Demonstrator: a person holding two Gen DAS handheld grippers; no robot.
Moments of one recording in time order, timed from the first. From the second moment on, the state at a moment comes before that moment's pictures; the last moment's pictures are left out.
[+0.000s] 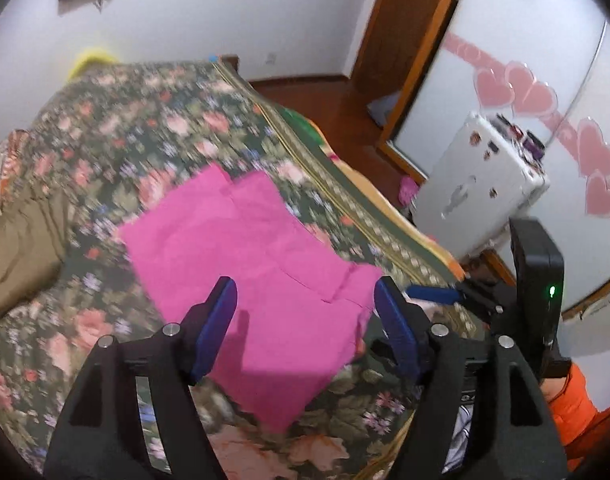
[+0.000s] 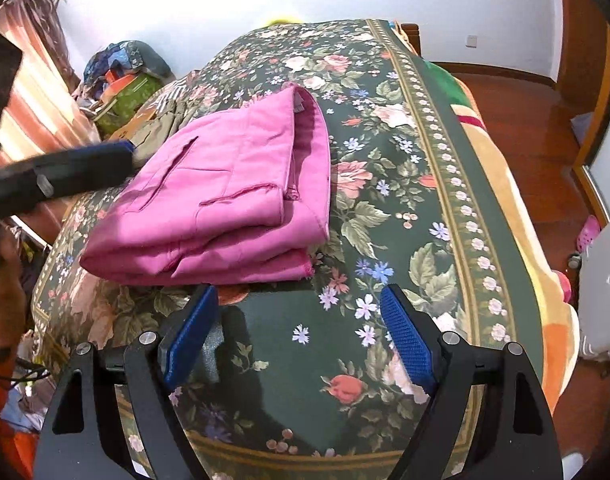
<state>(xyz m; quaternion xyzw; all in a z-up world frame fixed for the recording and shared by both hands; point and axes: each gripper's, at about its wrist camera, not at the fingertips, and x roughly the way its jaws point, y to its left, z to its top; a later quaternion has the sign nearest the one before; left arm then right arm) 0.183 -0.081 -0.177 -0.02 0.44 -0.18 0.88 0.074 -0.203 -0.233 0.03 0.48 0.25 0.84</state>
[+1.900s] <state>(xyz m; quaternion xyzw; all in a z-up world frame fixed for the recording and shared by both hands) 0.118 0.074 -0.250 -0.06 0.51 -0.04 0.86 0.115 -0.133 -0.232 -0.04 0.48 0.31 0.82</state>
